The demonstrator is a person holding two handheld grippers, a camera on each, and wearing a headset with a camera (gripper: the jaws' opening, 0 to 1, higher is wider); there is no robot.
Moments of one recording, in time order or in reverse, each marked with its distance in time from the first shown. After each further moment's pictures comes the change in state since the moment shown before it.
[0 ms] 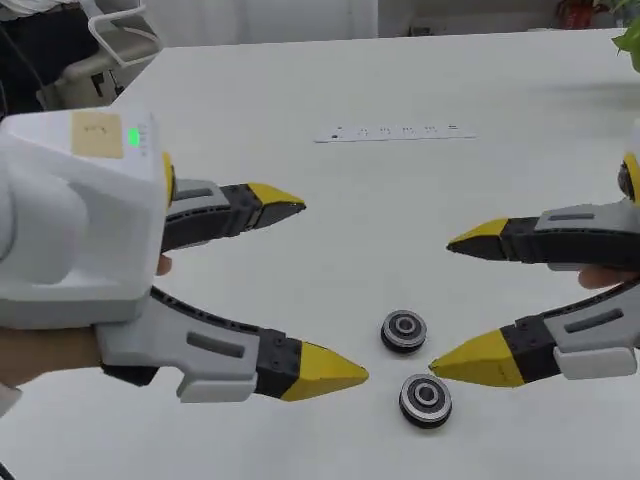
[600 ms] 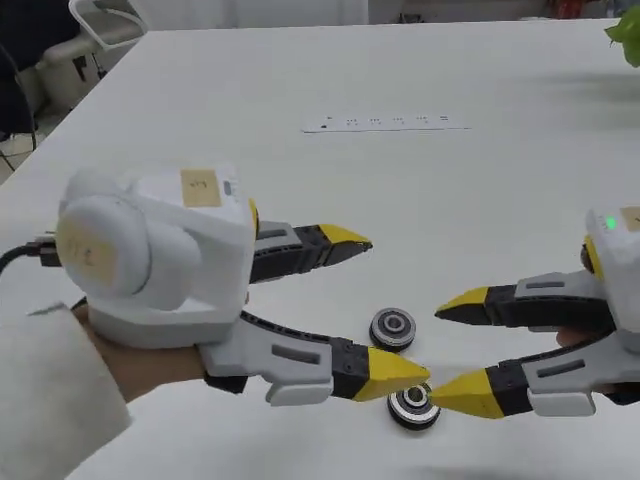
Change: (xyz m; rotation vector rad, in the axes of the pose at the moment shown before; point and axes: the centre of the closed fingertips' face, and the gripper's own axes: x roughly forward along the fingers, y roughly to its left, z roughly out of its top) left arm 0.059 -0.011 -0.011 -0.101 -0.118 -0.097; right arm 0.017 0.000 -0.066 0.083 0.075 0.057
